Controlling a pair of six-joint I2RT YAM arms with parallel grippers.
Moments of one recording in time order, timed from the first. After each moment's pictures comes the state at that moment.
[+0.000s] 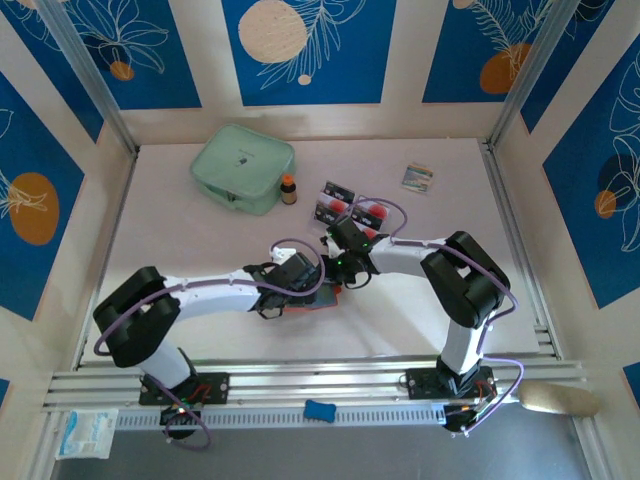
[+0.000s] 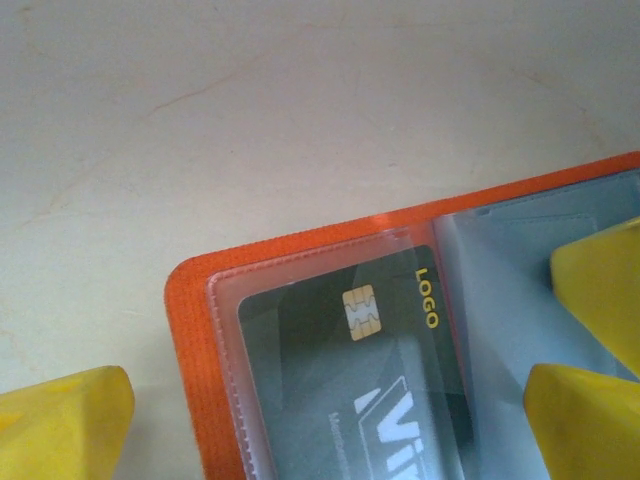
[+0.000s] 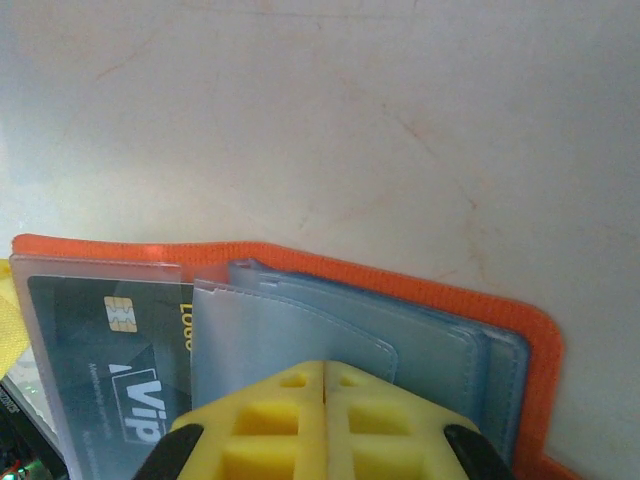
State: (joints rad) left arm -0.95 1.57 0.81 -0.40 -0.33 -0.83; right arm 0.69 1.80 0.95 -0.24 -0.42 0.66
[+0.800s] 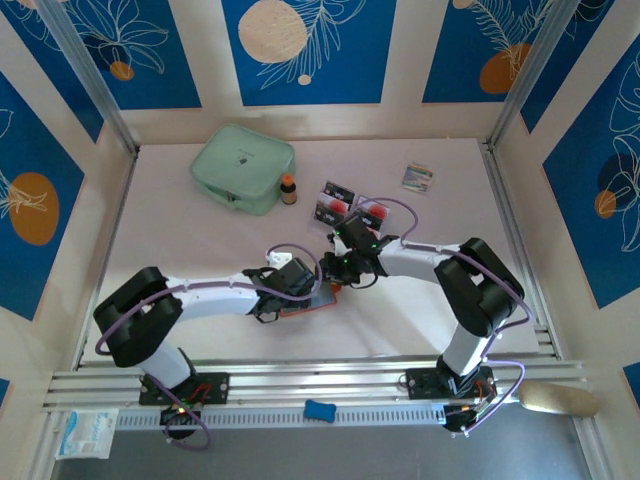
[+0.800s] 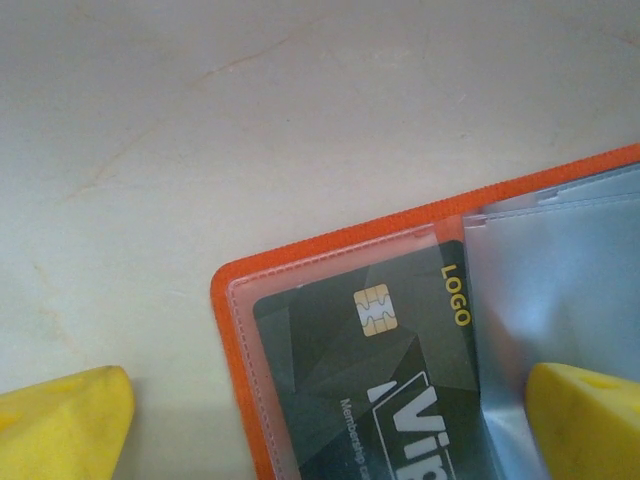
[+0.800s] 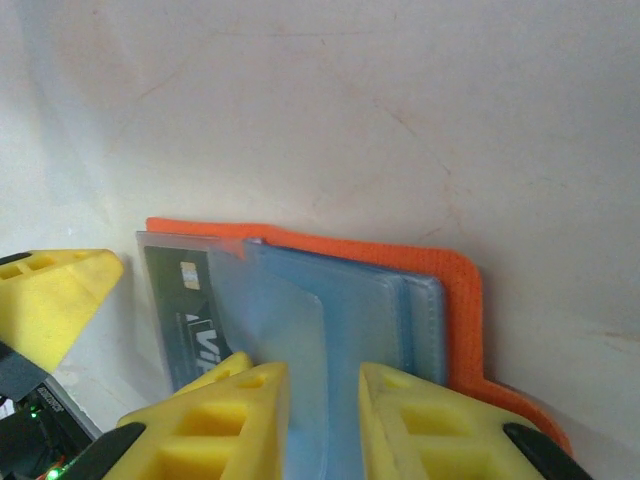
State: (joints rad) left arm -0.95 1.57 0.77 -0.39 -0.36 -0.84; right arm 0.67 1.72 0.90 -0.22 -0.43 0.72
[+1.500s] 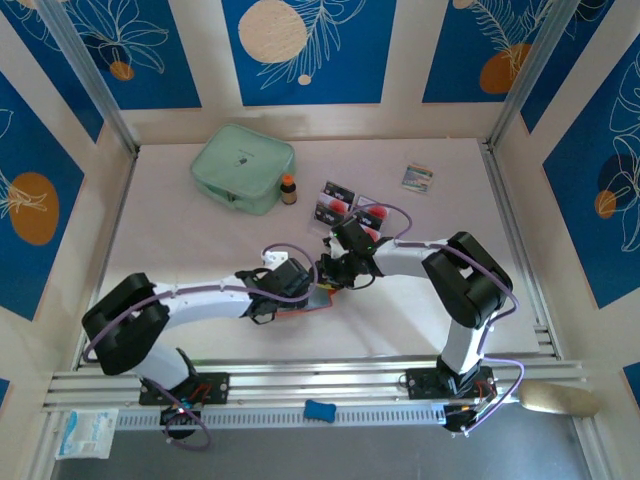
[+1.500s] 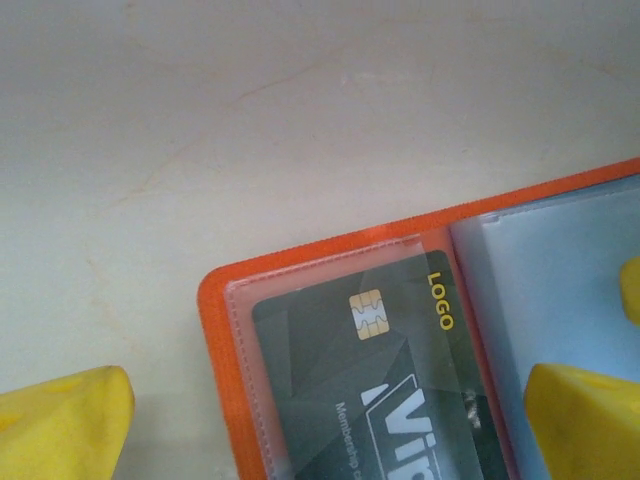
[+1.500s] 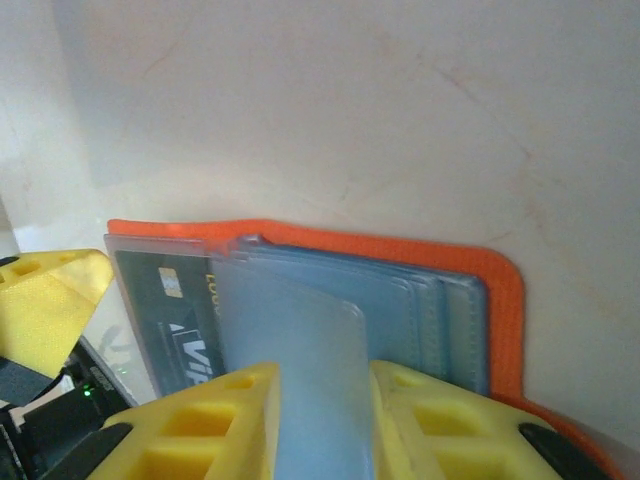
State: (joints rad) left arm -0.95 1.50 0.74 -0.40 -0.38 -0.83; right arm 0.66 1.79 0.90 -0.13 -0.56 0.80
